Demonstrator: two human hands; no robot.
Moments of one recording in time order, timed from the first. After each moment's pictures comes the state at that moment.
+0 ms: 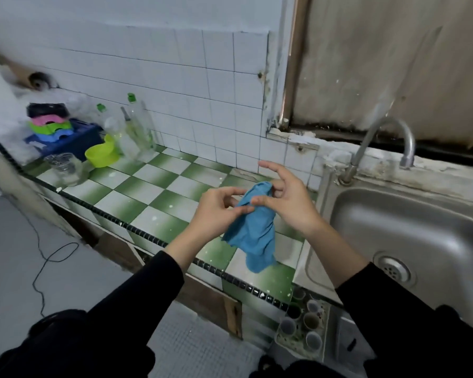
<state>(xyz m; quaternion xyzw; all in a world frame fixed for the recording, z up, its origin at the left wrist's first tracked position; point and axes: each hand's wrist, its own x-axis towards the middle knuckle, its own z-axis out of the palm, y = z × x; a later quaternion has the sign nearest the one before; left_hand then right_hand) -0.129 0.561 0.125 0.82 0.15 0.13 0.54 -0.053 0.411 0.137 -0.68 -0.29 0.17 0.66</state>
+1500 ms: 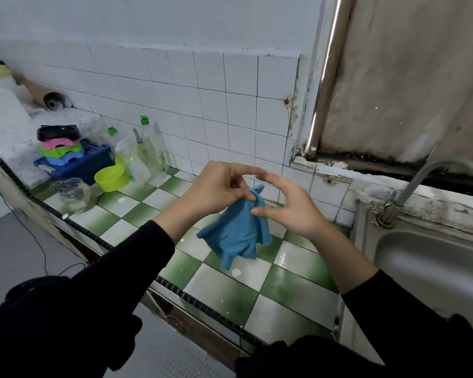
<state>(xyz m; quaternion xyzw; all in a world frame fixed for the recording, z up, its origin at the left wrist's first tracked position) -0.034 0.668 0.194 0.90 0.03 0.13 0.41 0.046 0.504 0.149 -0.79 -0.35 0.10 0.49</state>
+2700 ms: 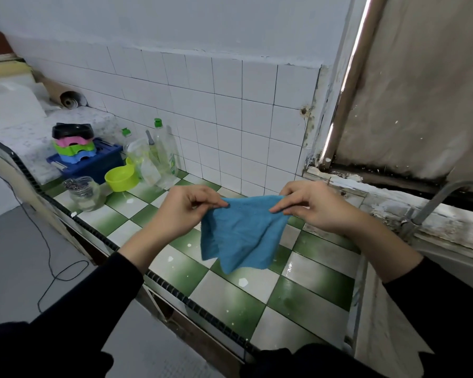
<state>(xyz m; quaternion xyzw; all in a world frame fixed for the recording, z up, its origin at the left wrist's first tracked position) -0.072 0.745 0.149 0.88 -0.01 0.25 0.41 0.082 0.505 0.174 -0.78 -0.55 0.05 0.30</state>
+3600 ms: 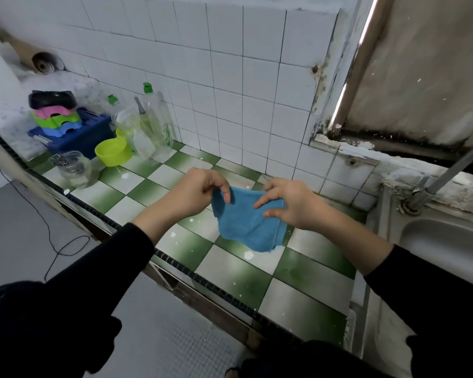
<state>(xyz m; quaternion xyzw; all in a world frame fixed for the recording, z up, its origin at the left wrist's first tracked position) -0.048 0.767 0.123 0.95 -0.03 0.12 0.29 0.061 0.550 0.119 -0.82 -0.50 0.11 0.23</state>
